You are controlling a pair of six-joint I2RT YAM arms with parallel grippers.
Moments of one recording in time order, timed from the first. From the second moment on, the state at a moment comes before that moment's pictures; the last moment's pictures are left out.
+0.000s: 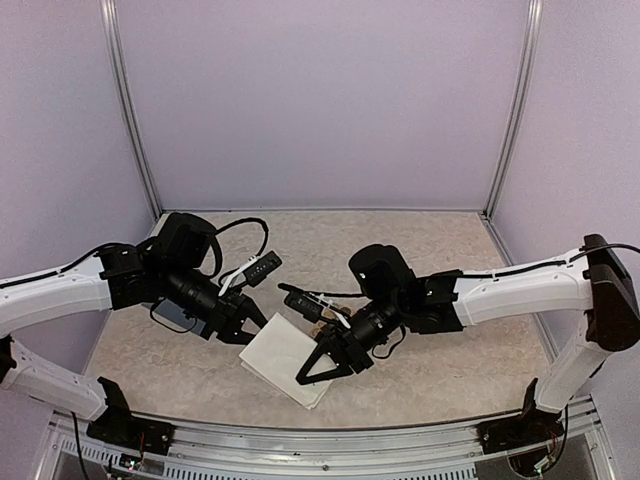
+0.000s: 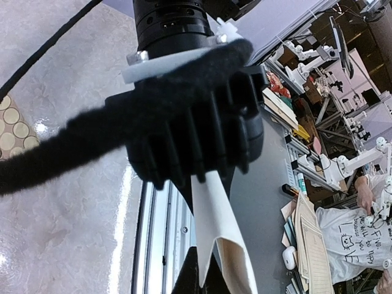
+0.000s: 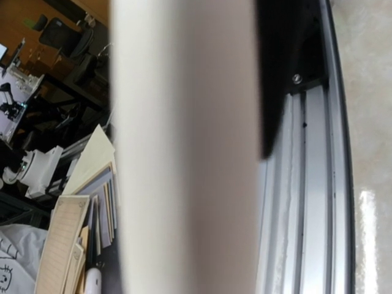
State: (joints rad) left arm -0.84 1.20 0.92 -0.42 0.91 -0.11; right arm 1.10 1.62 1.03 0.06 -0.97 0.30
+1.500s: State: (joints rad) left arm -0.87 1.21 0.92 -0.43 0.88 -0.09; right arm 1.08 1.58 1.02 0.24 -0.89 0.39
